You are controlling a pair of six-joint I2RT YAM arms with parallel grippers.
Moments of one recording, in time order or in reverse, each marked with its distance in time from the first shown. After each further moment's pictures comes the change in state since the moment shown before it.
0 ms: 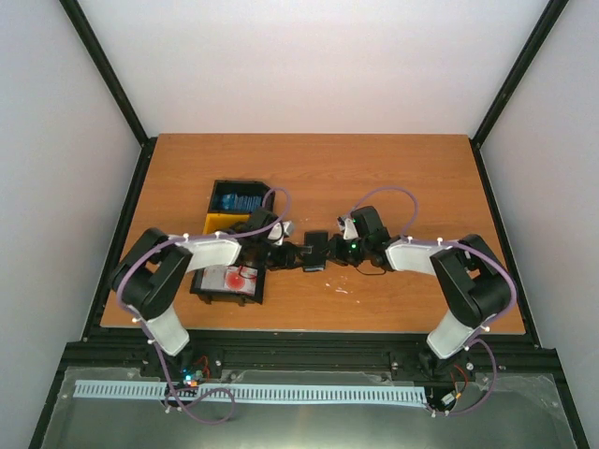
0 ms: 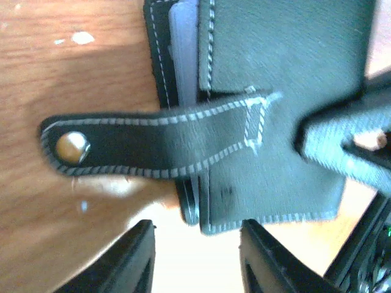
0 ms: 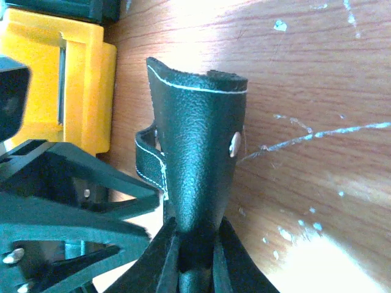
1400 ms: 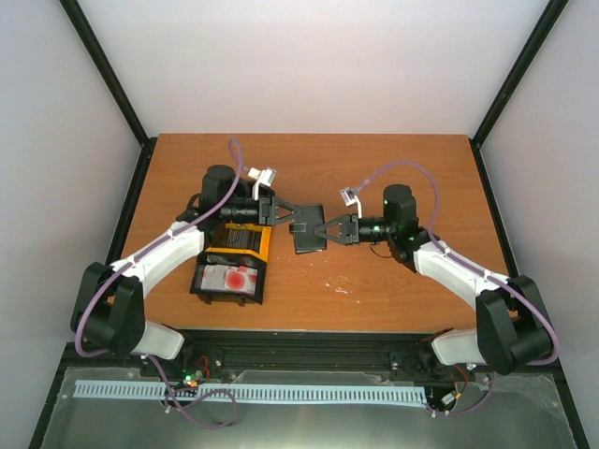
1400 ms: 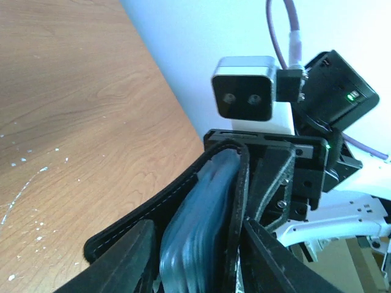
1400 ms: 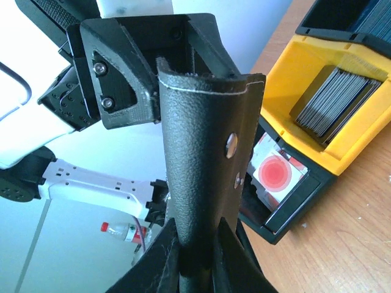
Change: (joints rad) left arm 0.189 -0.321 0.093 0.181 0.471 -0.072; right arm -0.097 -0.330 0.014 0.169 -0.527 0.046
